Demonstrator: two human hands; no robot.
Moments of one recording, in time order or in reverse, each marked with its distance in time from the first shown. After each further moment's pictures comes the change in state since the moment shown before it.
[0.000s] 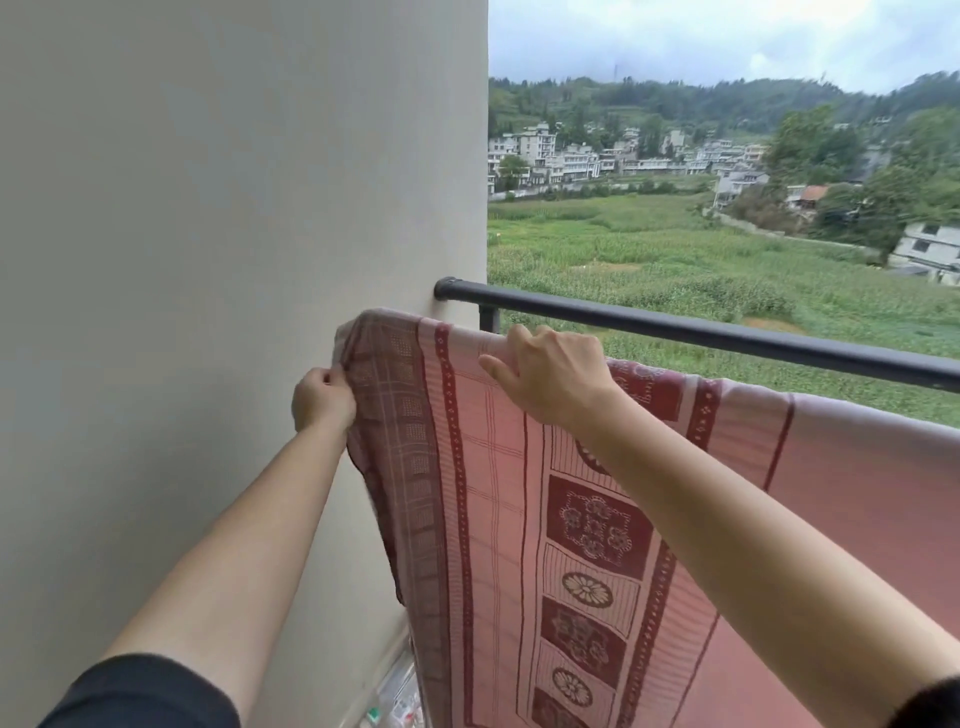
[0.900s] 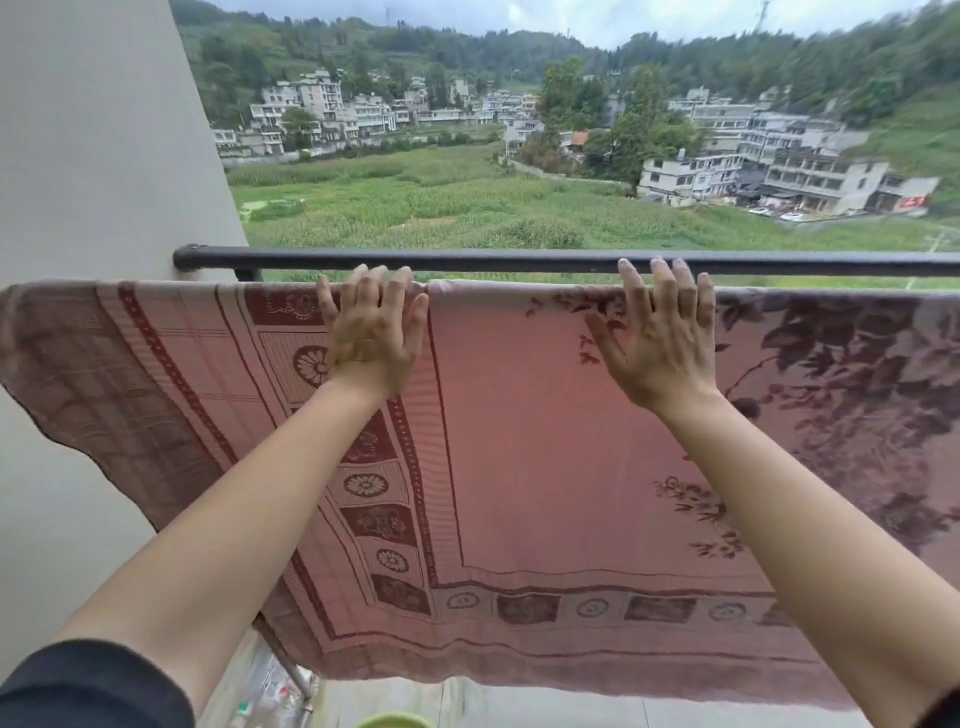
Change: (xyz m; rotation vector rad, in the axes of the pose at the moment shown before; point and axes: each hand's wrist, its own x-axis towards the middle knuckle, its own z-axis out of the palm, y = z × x) left_hand -0.313 0.127 0.124 0.322 -0.222 1.234; right_hand -0.308 0.262 -0.080 -0.287 0.143 0.603
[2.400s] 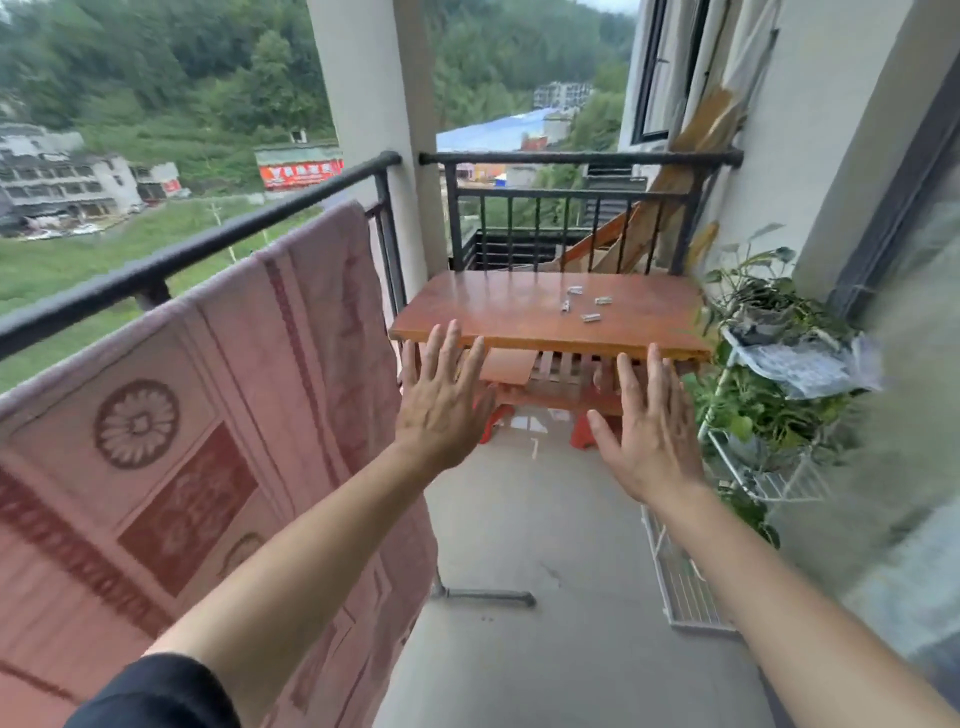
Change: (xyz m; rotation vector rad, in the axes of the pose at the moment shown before) left_hand -0.112 1.297 0.192 -0.820 -0.364 1.258; right_hand -0.433 0.969 -0.236 -0.668 -0.104 1.237
